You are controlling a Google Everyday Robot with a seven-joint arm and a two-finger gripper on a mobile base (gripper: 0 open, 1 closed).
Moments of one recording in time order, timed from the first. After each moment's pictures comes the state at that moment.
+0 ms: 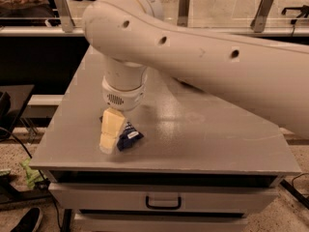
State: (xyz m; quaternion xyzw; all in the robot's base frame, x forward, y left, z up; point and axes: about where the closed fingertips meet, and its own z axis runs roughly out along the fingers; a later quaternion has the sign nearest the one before) arm 0.498 0.065 0.836 -0.56 0.82 0.01 0.09
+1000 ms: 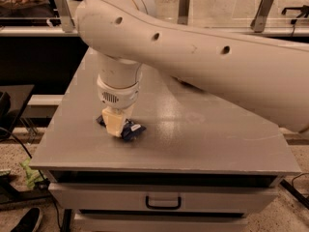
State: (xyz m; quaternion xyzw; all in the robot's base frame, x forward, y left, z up) arm 0.498 0.075 0.839 -0.57 0.82 0.02 0.08
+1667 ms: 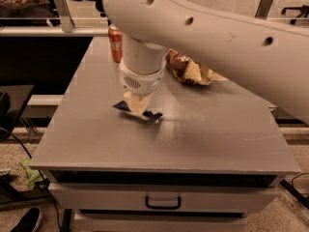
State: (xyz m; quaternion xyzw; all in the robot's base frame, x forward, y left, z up) arm 0.514 0.030 0.868 -0.53 0.84 0.00 0.11
